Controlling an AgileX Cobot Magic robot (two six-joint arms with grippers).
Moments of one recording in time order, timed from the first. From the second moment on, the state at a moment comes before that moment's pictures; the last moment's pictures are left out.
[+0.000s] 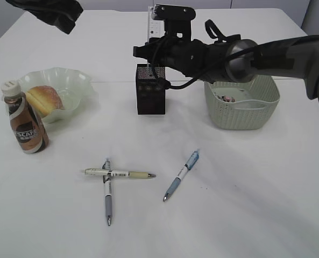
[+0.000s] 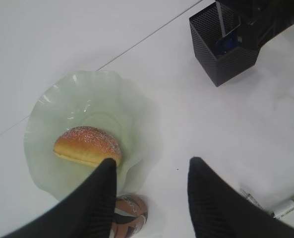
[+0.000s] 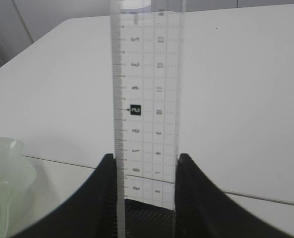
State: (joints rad) left arm -0.46 1.74 -1.71 0.26 0.96 -0.01; right arm 0.40 2.37 -1.87 0.49 -0.17 -0.31
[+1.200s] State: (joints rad) left arm -0.46 1.74 -1.71 0.27 0.95 -0.01; right arm 0.40 2.37 -1.87 0.48 -0.13 -0.31
